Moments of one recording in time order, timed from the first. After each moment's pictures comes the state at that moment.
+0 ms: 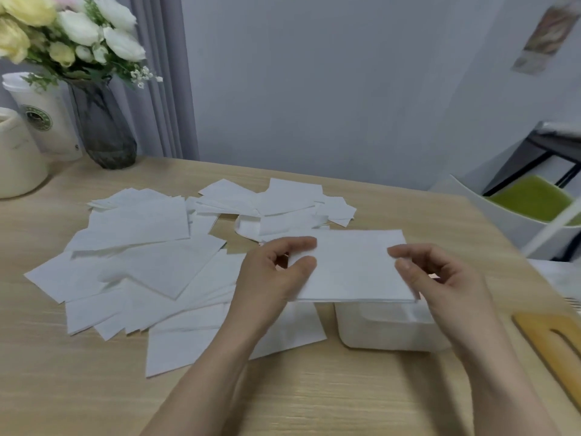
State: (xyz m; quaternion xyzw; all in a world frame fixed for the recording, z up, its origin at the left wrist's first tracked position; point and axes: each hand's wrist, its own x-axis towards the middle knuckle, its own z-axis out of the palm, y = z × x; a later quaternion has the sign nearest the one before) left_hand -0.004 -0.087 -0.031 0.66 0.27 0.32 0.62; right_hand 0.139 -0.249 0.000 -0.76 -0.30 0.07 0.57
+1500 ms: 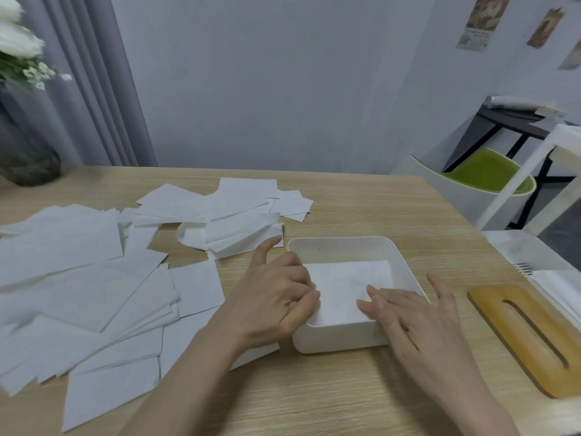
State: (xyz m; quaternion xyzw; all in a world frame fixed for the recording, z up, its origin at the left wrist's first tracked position) left_hand 0.064 -0.096 -0.061 0.96 -0.02 0.22 0.15; right_hand 0.162 -0.309 -0.054 -0.88 -0.41 -0.10 0.19
